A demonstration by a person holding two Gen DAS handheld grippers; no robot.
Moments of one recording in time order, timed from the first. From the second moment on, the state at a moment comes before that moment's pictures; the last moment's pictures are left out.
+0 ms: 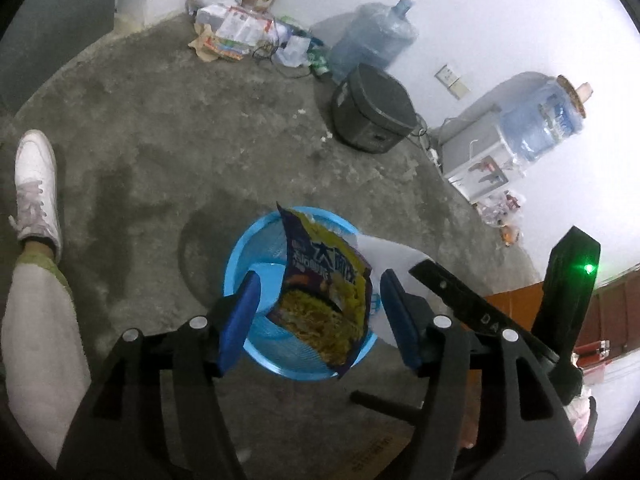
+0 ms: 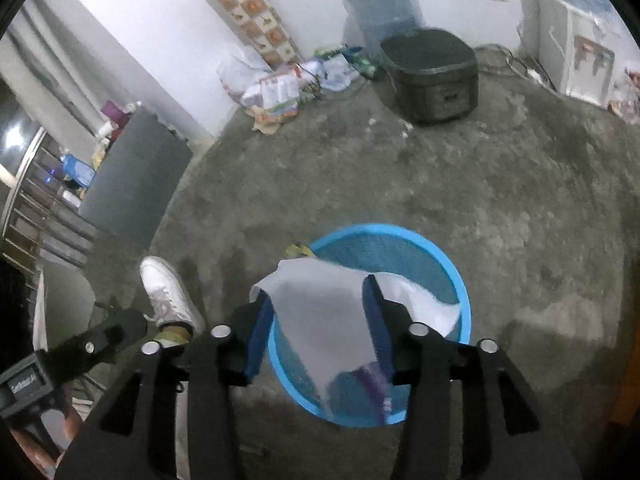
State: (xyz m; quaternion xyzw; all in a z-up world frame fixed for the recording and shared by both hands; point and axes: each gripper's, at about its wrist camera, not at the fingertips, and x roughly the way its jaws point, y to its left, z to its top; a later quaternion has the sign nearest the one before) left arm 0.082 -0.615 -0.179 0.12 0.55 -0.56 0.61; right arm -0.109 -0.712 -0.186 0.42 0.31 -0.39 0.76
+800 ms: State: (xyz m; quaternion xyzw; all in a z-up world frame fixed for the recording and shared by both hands) left arm 0.084 -0.422 -0.007 0.07 0.40 -0.56 0.72; right arm -0.091 -0.706 -0.189 0.35 0.41 -0.42 0.73
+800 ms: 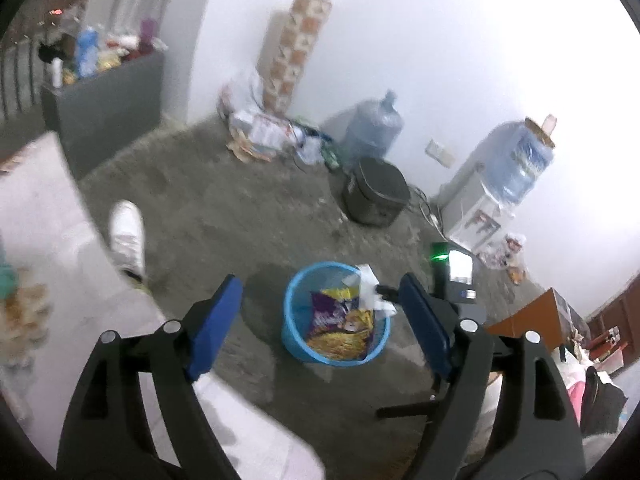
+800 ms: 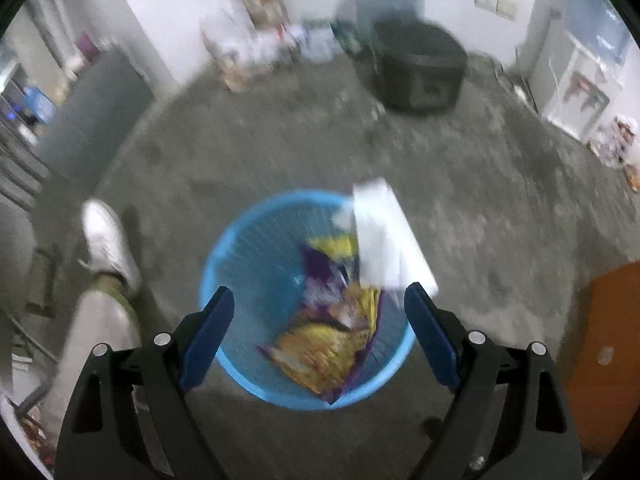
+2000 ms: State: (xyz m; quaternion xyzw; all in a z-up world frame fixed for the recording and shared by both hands) left arm 0.119 -0.211 0.010 0.02 0.35 -0.49 0.80; right arm -0.106 -0.789 -0.307 0.40 0.49 -0.47 0.62
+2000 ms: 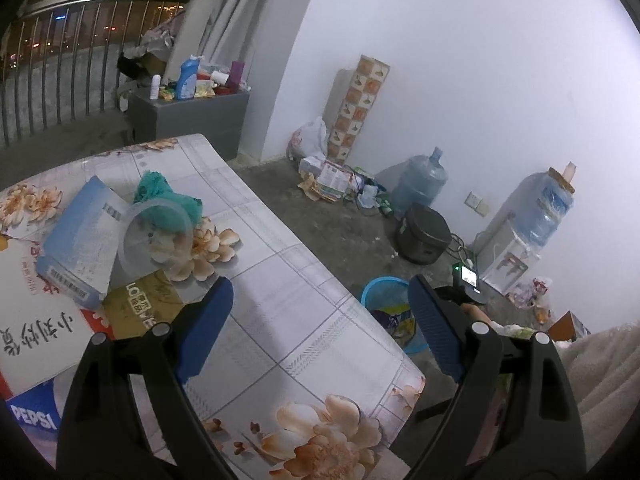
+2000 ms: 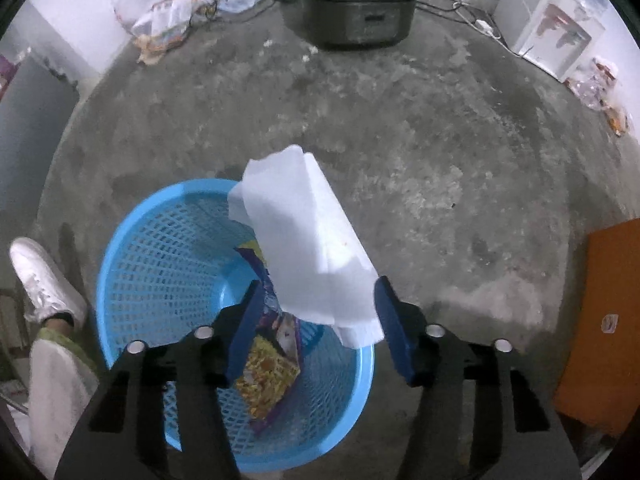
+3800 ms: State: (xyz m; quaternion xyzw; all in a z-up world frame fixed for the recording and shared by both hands) left arm 0.117 -0.220 -0.007 0.03 0.37 -0.48 0.79; right arm -0.092 -0.776 -0.293 0.30 0.52 -0.48 0.65
